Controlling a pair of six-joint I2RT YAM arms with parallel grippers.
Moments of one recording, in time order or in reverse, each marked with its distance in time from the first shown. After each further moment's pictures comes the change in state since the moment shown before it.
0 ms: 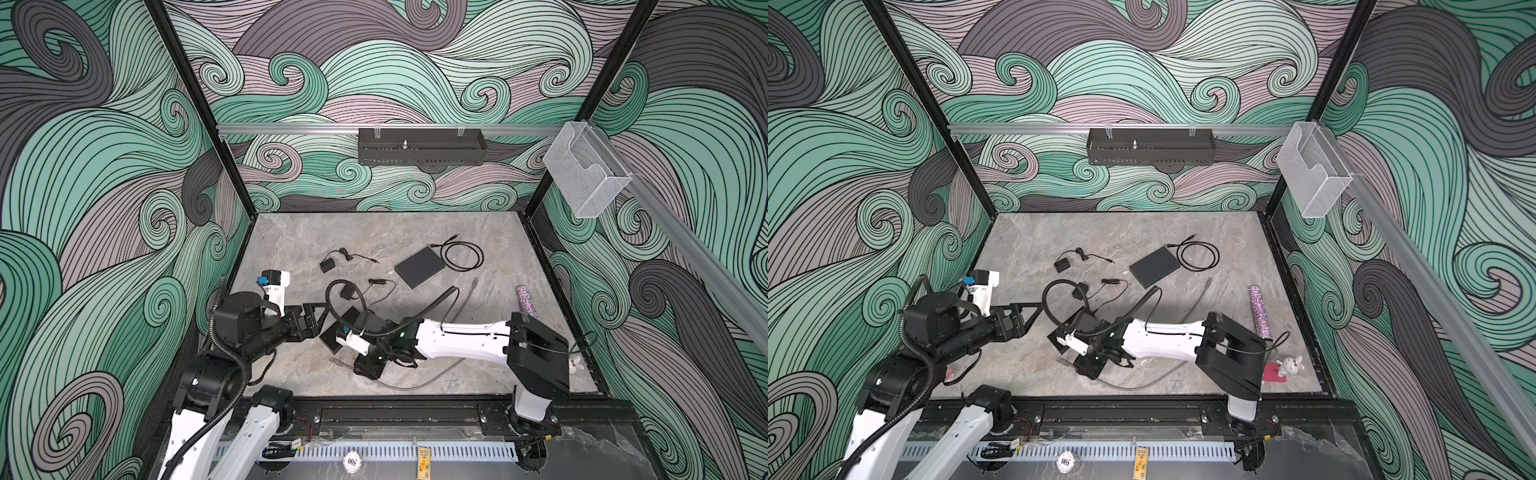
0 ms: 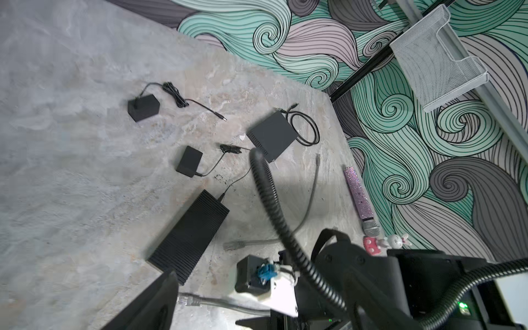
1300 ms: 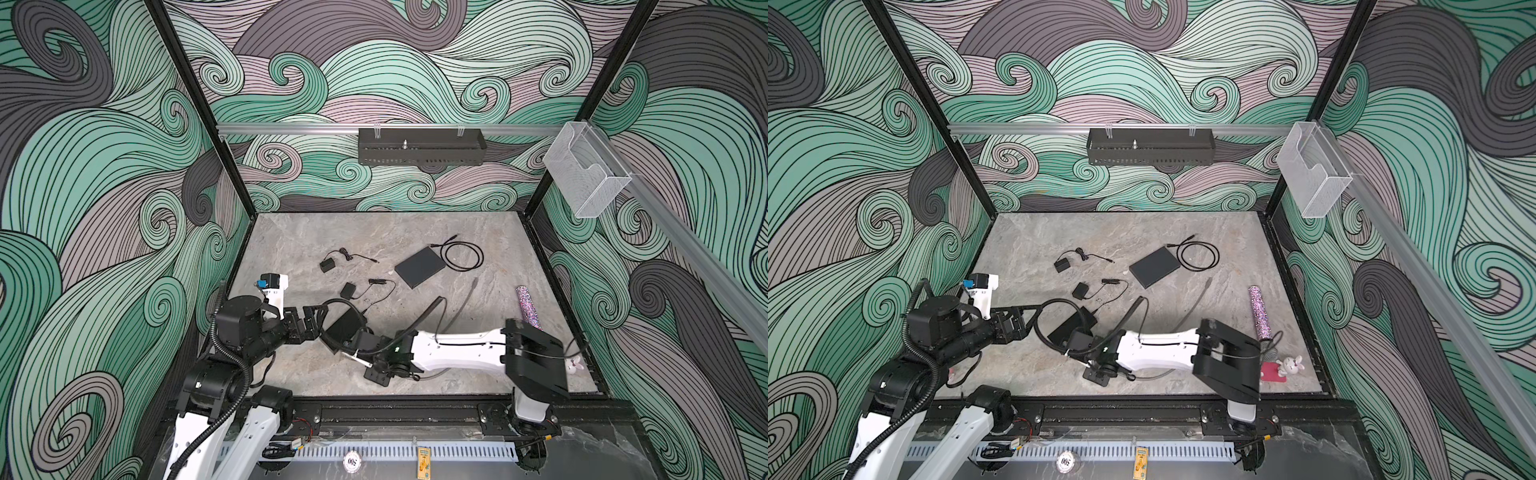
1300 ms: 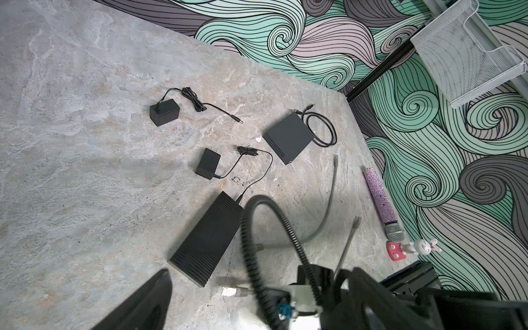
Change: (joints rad) left arm 0.033 0.010 -0.053 0.021 -0.013 0.042; right arm 0.026 -0.095 -0.076 -0.134 0.253 -0.142
